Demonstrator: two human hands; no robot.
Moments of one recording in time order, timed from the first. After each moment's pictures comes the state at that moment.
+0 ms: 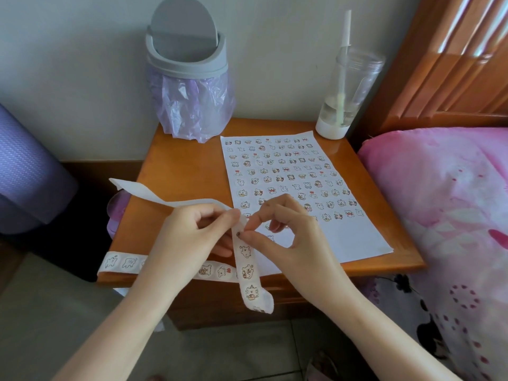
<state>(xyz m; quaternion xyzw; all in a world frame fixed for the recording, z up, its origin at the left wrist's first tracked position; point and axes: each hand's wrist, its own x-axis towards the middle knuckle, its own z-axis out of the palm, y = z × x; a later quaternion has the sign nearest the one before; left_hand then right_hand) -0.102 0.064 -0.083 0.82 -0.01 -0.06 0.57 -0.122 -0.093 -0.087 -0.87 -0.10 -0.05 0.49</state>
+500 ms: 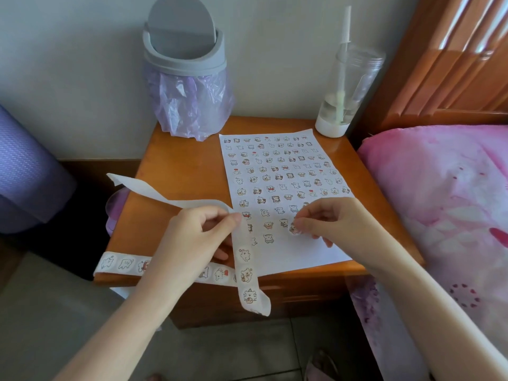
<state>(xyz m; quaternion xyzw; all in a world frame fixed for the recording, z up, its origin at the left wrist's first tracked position) -0.101 0.060 -0.092 0.84 -0.02 -0.08 0.54 -0.098 -0.155 -0.074 -0.87 0.03 0.07 0.48</state>
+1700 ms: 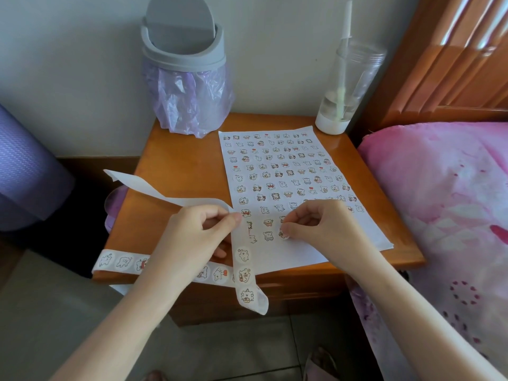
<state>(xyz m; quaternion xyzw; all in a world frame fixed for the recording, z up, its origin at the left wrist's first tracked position) -0.097 0.062 -0.097 0.86 -0.02 -0.09 0.50 -0.097 -0.139 -0.094 -0.89 0.03 0.04 0.45</state>
